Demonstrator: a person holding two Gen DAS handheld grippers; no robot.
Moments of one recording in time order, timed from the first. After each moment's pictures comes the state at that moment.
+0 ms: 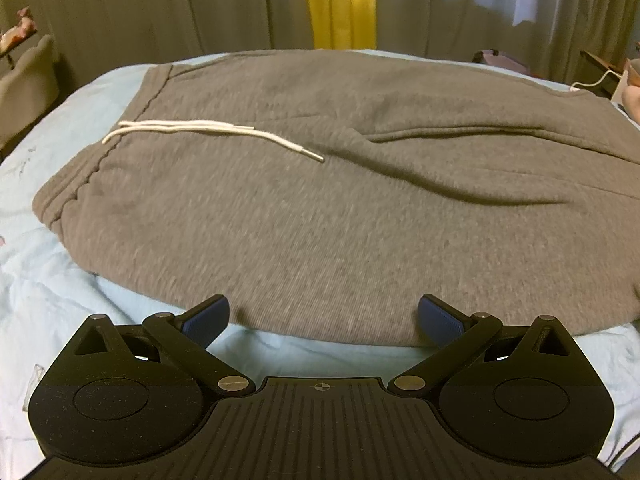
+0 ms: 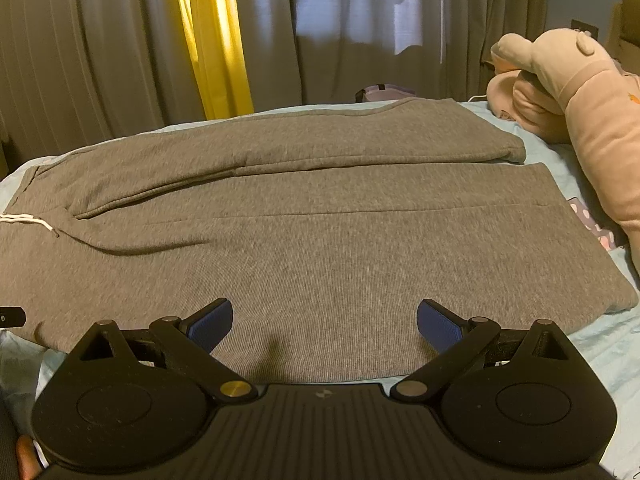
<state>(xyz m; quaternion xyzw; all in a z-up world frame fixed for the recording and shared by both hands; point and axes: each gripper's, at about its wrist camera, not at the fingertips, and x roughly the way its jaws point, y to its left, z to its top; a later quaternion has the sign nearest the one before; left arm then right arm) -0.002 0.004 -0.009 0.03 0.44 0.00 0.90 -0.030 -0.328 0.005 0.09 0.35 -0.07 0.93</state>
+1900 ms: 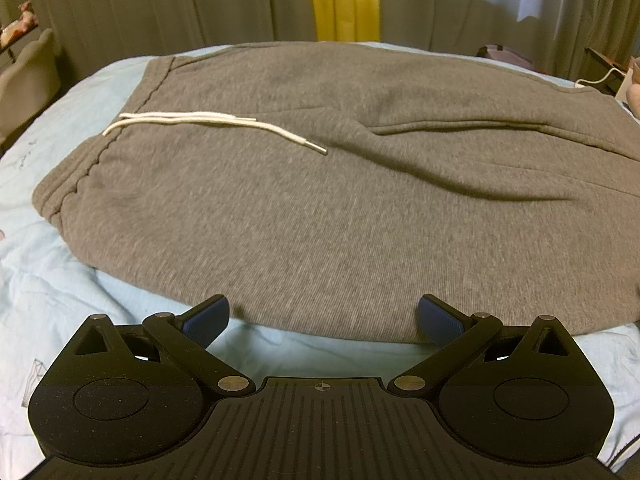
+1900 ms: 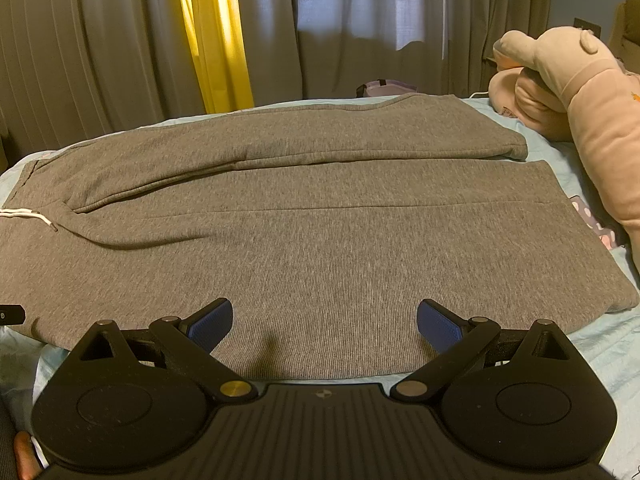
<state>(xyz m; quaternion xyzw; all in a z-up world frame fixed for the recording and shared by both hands) 0.001 0.008 -0.010 0.03 0.45 0.00 0.89 -0.030 -0.326 0.000 0.08 0.36 -0.07 0.93</state>
